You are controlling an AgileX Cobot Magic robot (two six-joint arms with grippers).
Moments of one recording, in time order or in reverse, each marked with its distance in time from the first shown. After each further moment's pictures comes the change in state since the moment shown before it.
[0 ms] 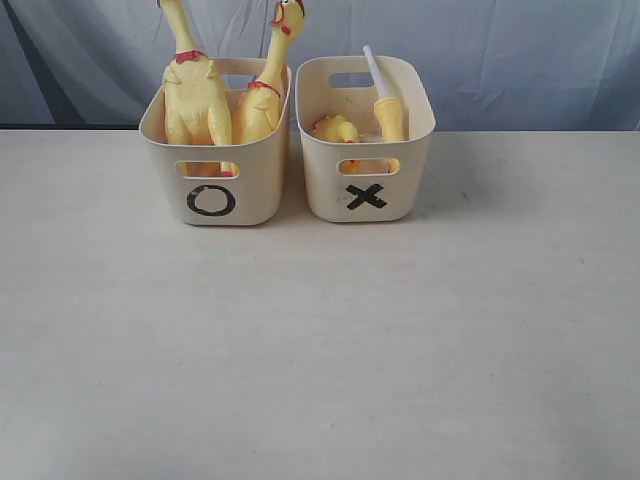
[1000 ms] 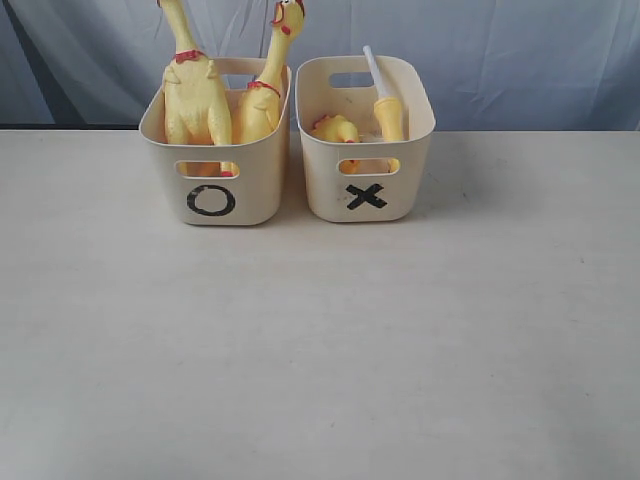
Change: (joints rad) left arm 0.000 0.000 0.000 -0.021 0.000 -0.065; right arm 0.000 0.000 0.000 -0.043 -0.008 -0.113
